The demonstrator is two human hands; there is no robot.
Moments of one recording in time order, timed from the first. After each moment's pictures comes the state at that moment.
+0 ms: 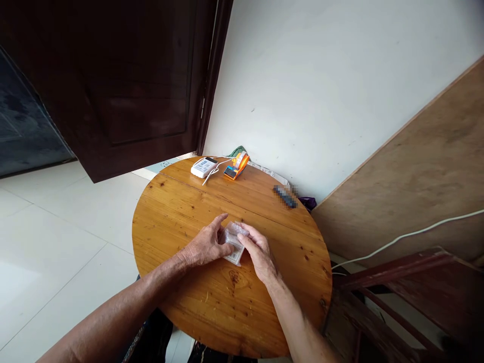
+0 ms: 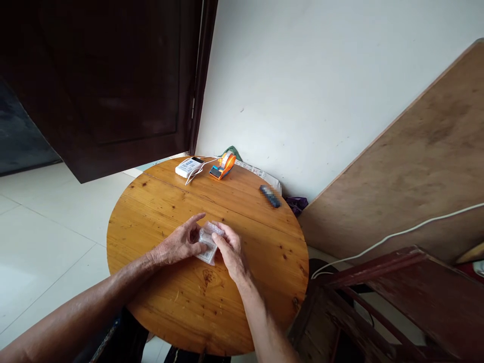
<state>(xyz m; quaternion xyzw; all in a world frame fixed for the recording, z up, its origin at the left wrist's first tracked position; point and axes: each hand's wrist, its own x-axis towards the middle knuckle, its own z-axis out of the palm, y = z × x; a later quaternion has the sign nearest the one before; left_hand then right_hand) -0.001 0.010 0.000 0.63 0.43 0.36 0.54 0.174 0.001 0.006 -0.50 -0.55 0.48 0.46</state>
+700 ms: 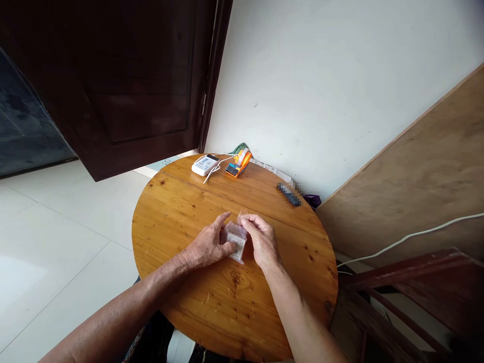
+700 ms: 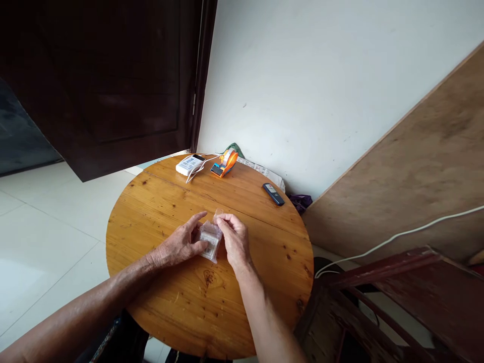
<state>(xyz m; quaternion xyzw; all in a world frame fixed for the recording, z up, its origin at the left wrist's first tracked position) 0.000 0.012 -0.006 0.67 0.43 0.37 0.48 0.160 0.026 0.013 -0.52 -0.49 0.45 0.54</state>
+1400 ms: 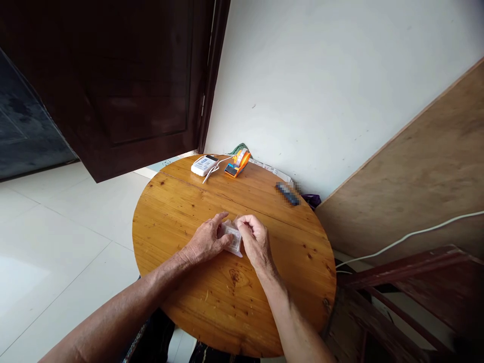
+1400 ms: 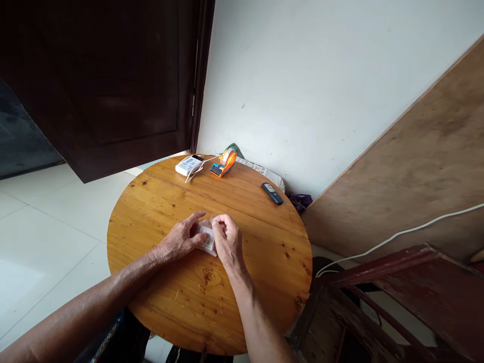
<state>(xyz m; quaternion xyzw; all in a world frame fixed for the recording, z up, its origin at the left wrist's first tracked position) 0.000 0.015 0.009 0.71 0.51 0.31 0.37 0.154 0.014 0.022 -0.56 -0.62 0.29 0.47</state>
